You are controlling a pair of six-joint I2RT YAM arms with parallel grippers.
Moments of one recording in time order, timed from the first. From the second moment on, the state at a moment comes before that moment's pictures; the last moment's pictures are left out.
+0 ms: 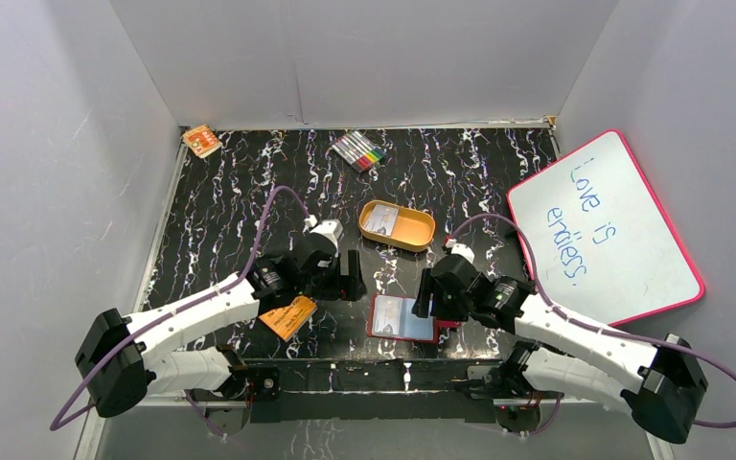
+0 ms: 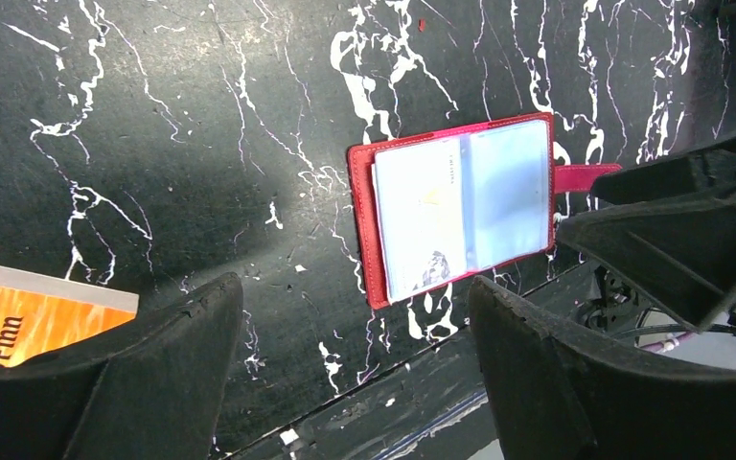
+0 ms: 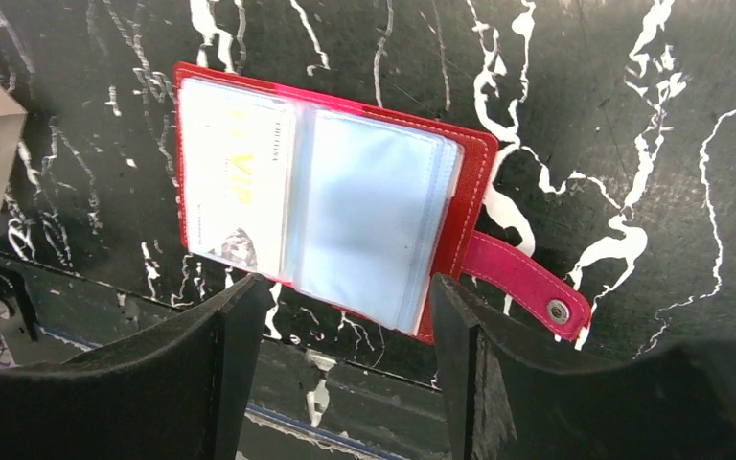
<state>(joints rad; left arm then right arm) -0.91 1.15 0.76 -0.43 -0.08 -0.73 0.93 0.92 0.58 -0.62 0.13 0.89</state>
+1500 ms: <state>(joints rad) -0.91 0.76 0.69 -0.63 -0.27 -0.82 0.54 1.43 1.01 -0.30 0.00 0.76</state>
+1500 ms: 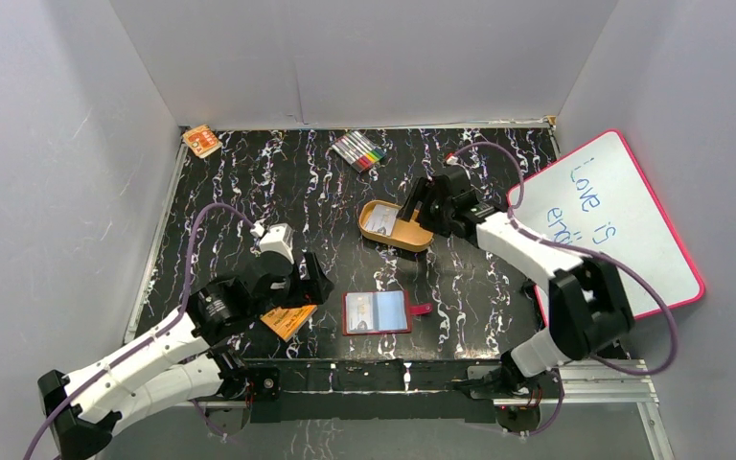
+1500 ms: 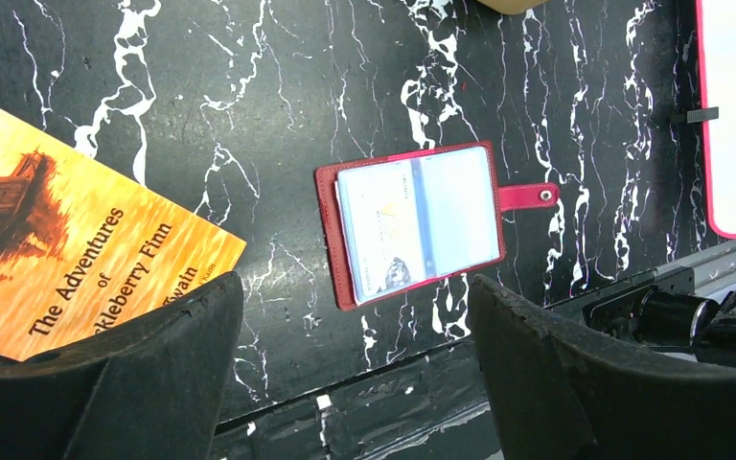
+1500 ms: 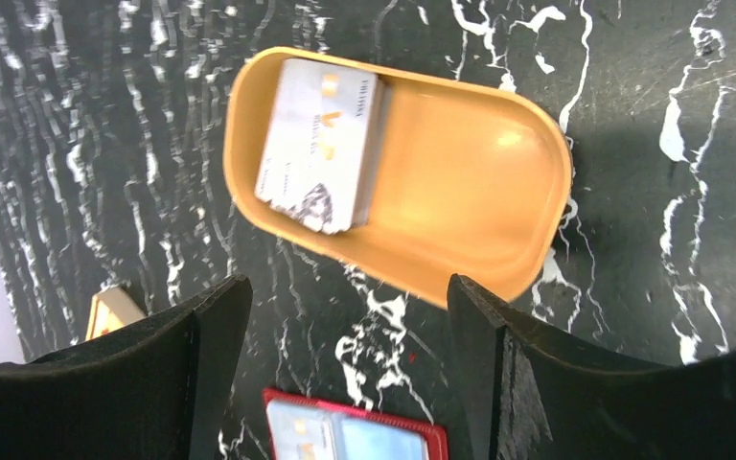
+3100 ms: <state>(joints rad) -0.91 0.70 0.66 -0.72 -0.28 -0.87 0.52 1.86 1.11 -0.07 -0.08 0.88</state>
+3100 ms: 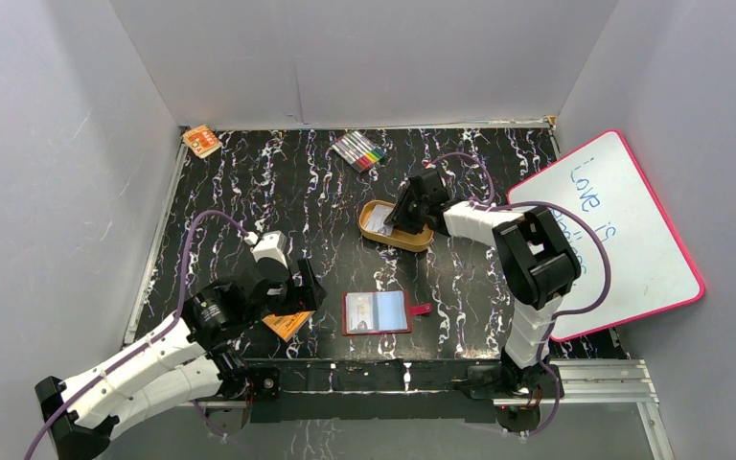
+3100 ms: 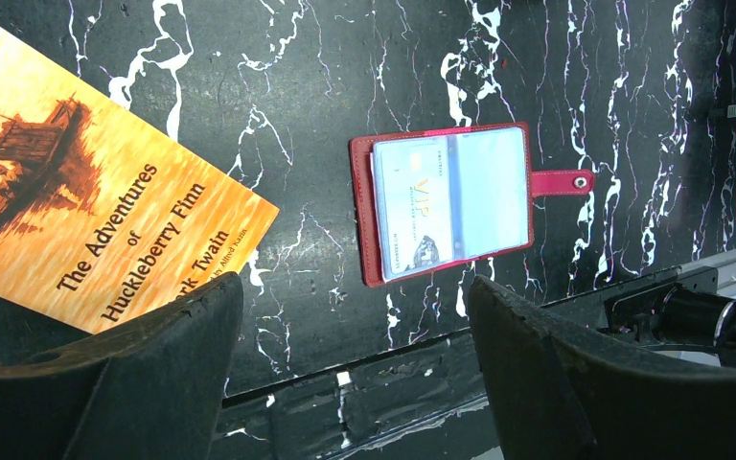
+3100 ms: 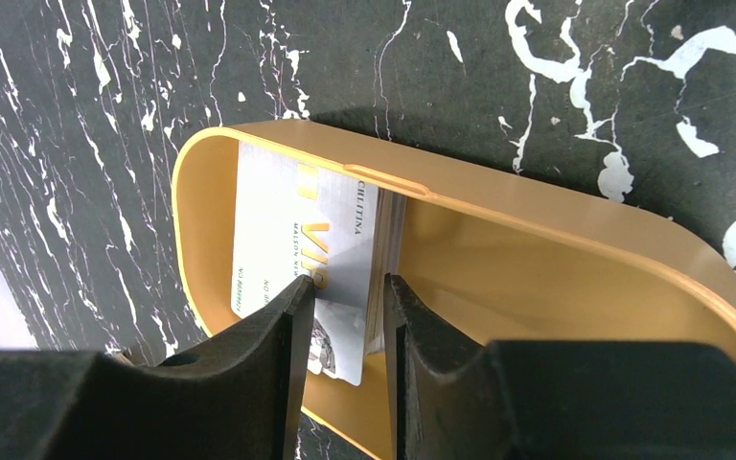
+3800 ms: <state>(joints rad) -0.91 0.70 0.65 -0.72 -0.28 -0.87 0.51 1.81 1.05 -0.04 -0.08 0.88</state>
